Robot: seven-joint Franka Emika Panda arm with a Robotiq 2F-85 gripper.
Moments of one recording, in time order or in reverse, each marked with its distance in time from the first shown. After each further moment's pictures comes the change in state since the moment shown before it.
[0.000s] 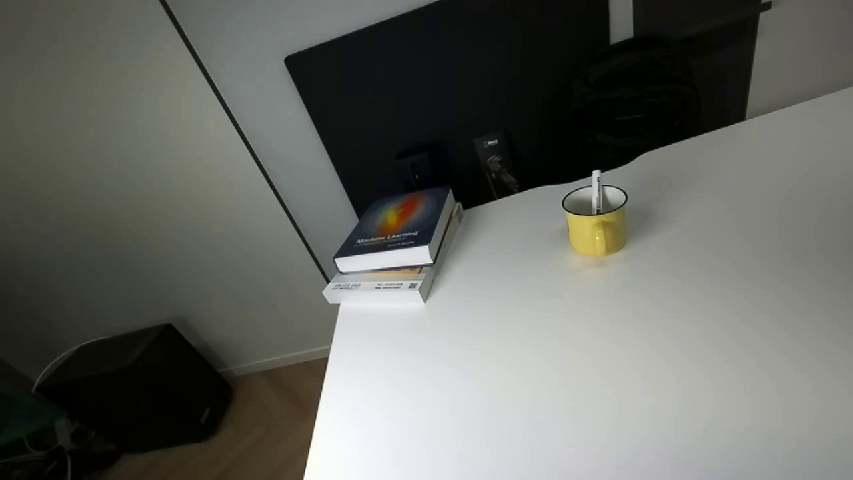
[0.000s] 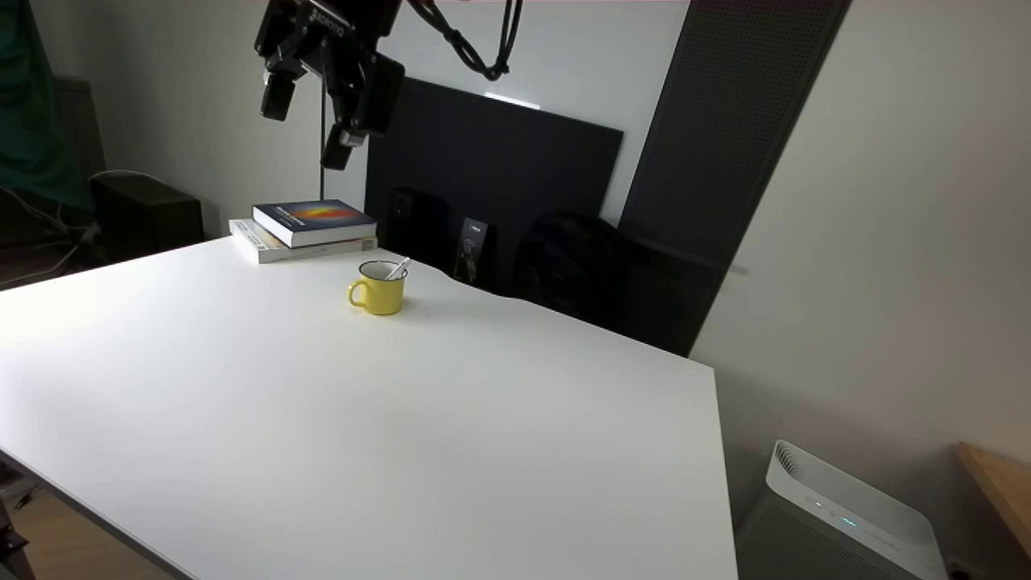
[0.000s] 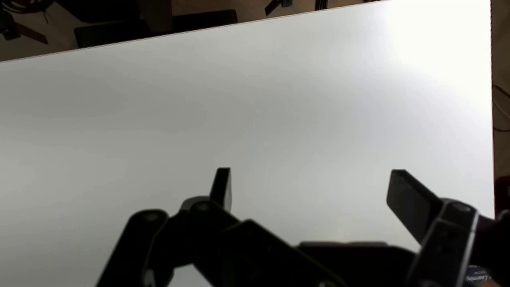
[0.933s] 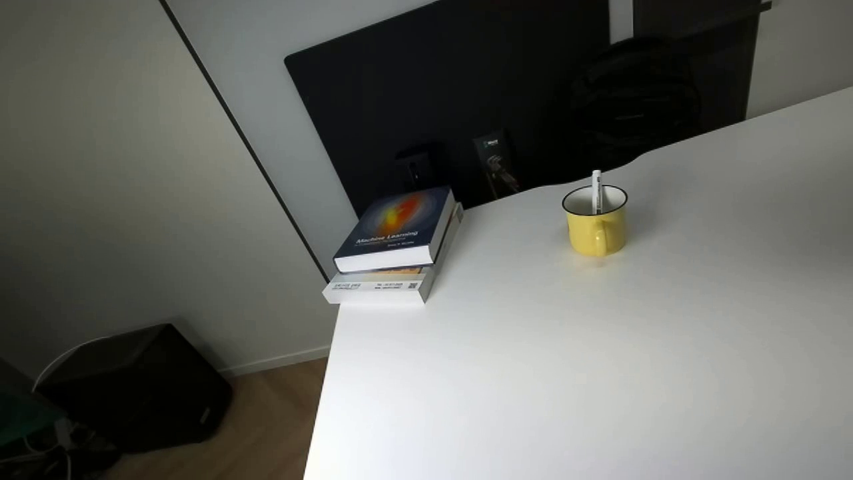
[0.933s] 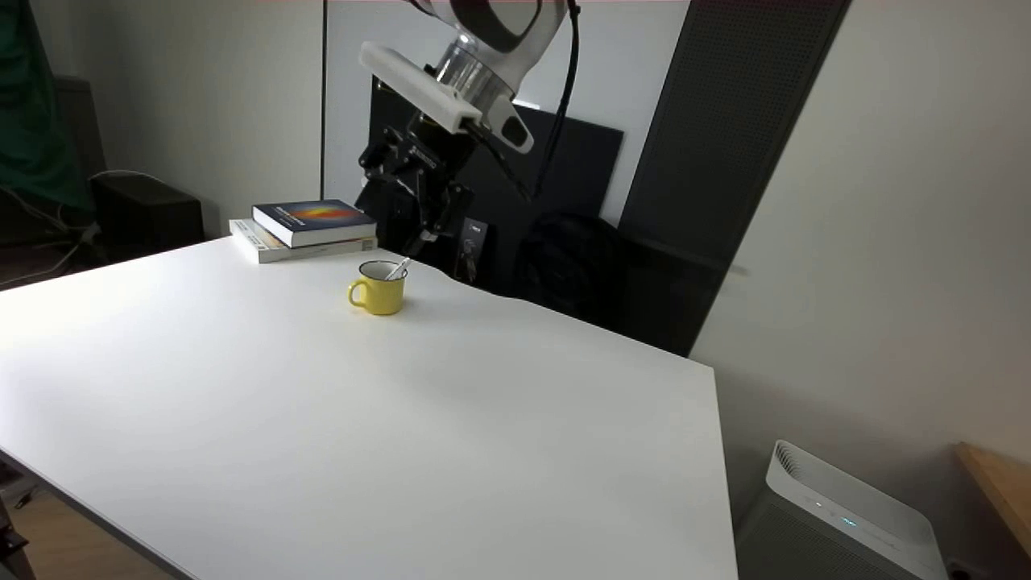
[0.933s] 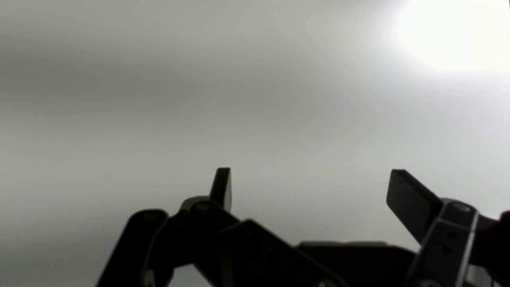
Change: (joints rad) arm -0.015 0.566 -0.024 0.365 0.066 0.005 -0.122
